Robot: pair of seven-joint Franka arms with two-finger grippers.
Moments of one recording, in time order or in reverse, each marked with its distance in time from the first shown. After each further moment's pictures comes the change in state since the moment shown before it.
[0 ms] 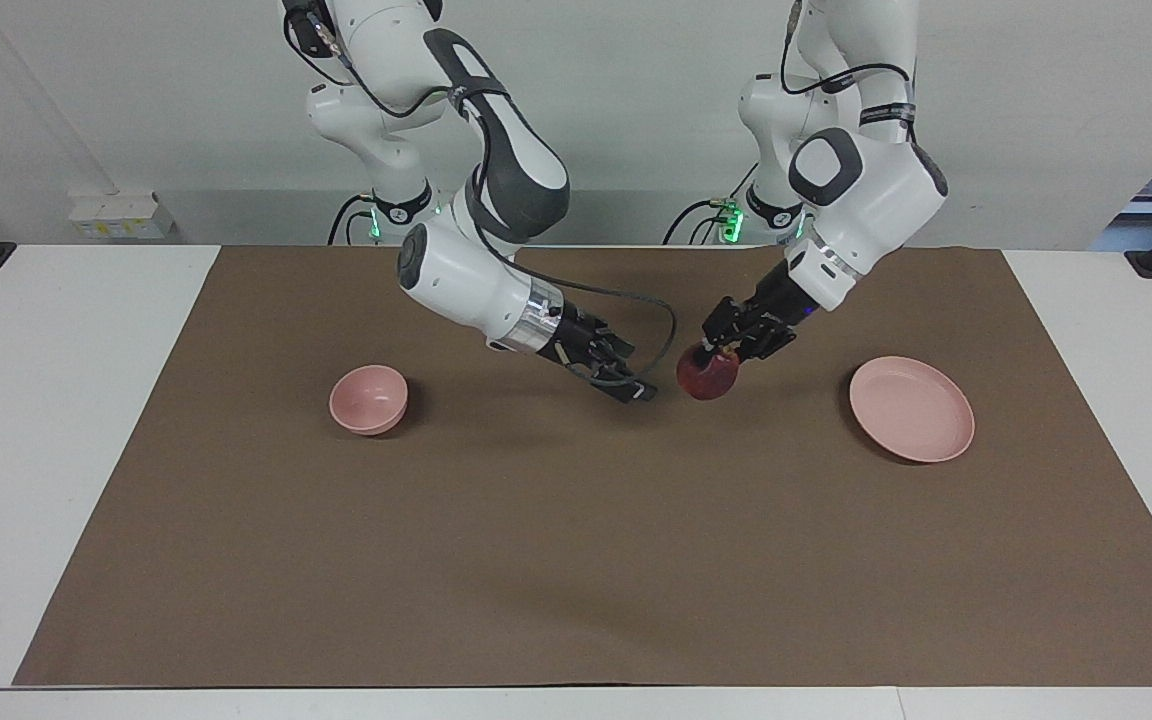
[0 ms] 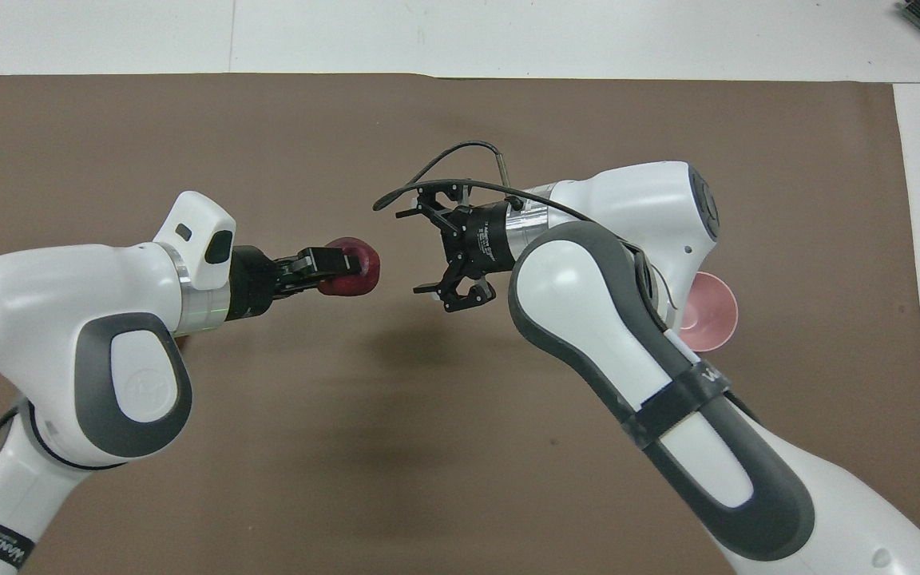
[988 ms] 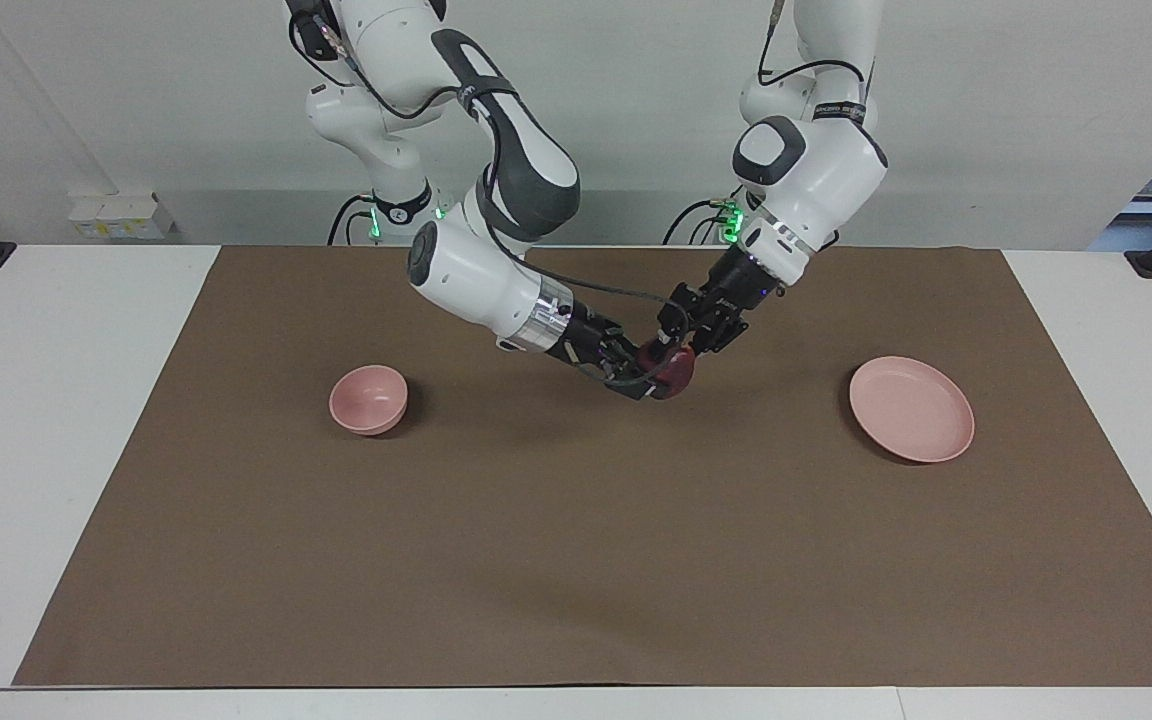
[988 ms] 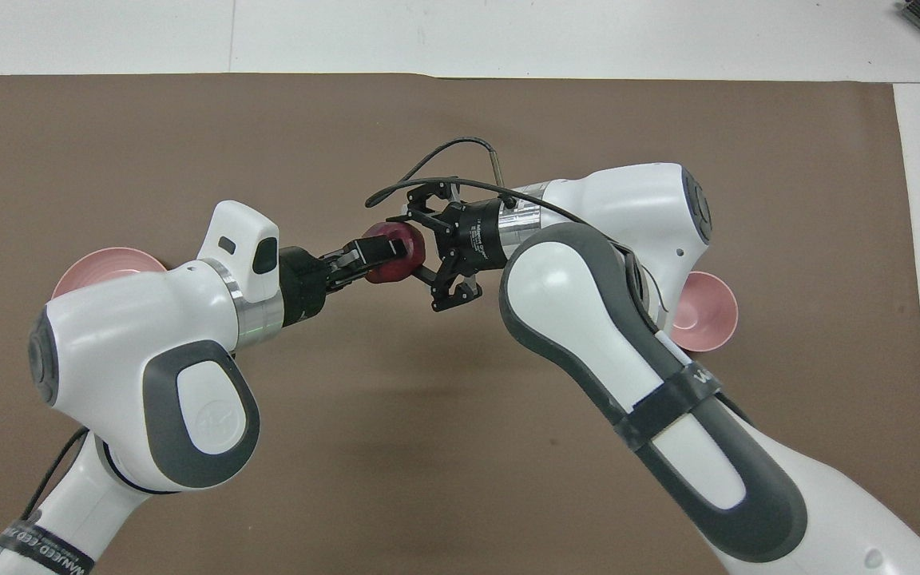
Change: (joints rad) left arm -0.118 0.004 0.011 0.004 -0.066 0.171 -0.092; right arm 0.011 0.003 -0.006 0.008 0.006 0.016 0.000
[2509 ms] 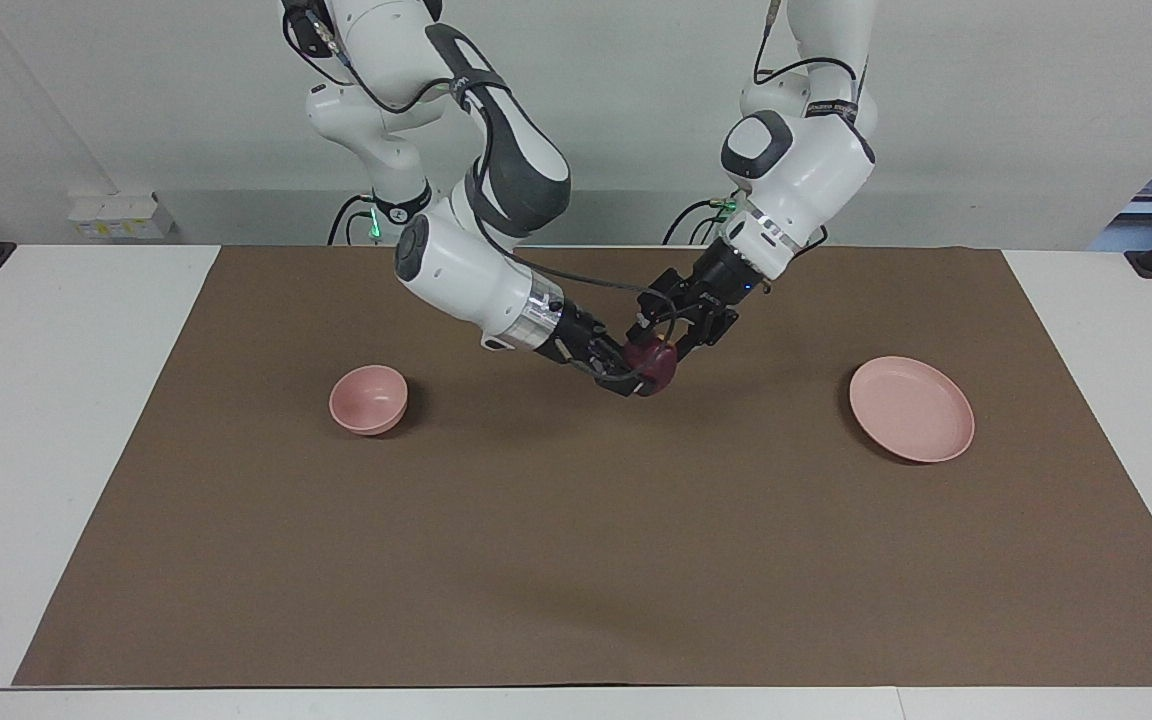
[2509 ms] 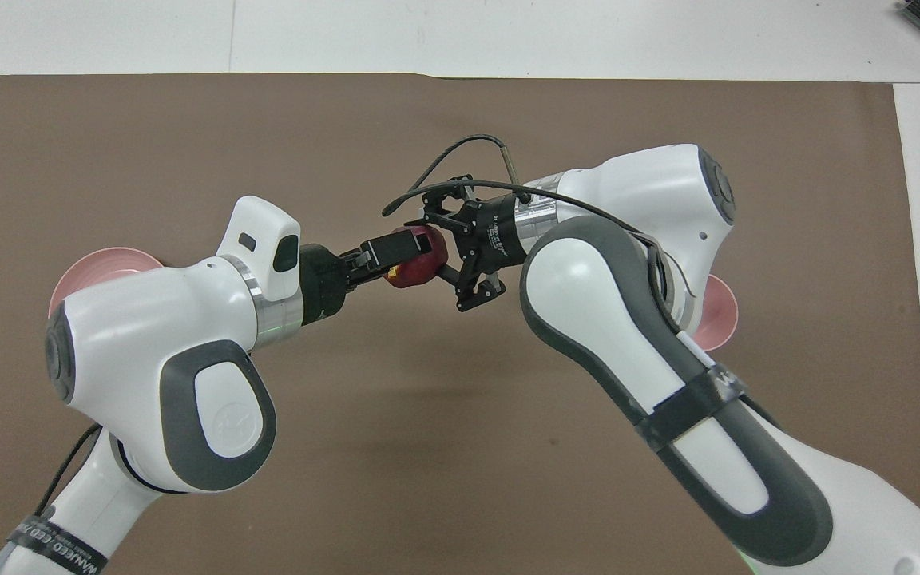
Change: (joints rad) left arm -0.026 0.014 -0.005 0.042 0.000 -0.007 -0.007; right arm -0.050 -0.022 -0.006 0.010 -0.127 -0.112 -0.006
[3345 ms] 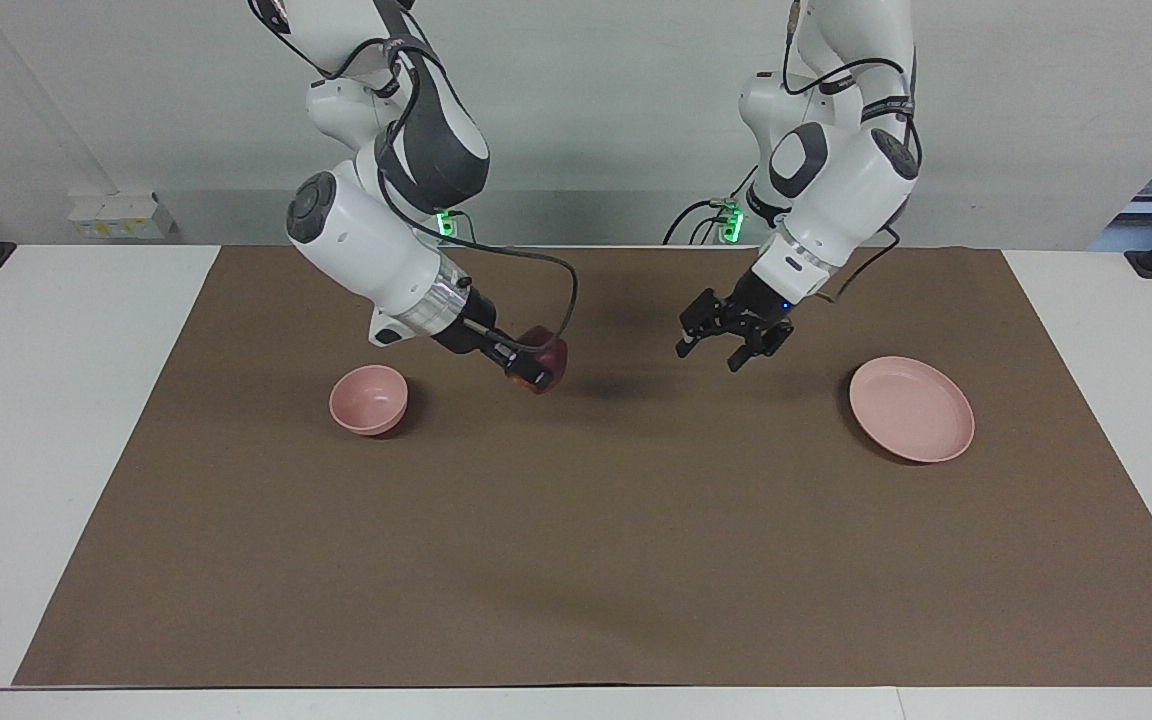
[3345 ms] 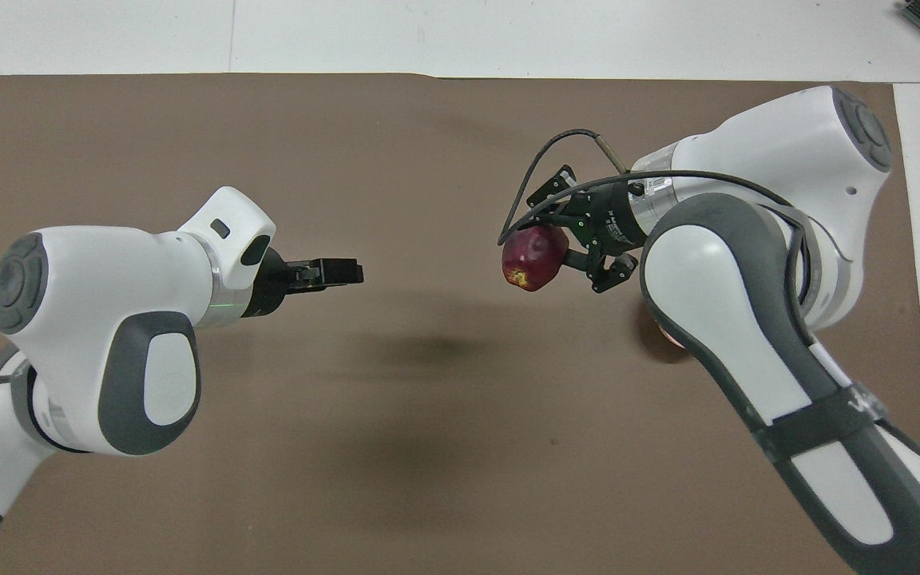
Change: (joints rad) left arm 0.140 0.003 0.027 0.013 0.485 -0.320 0.010; right arm -0.152 -0.098 -0.003 -0.003 -0.358 -0.206 -0.282
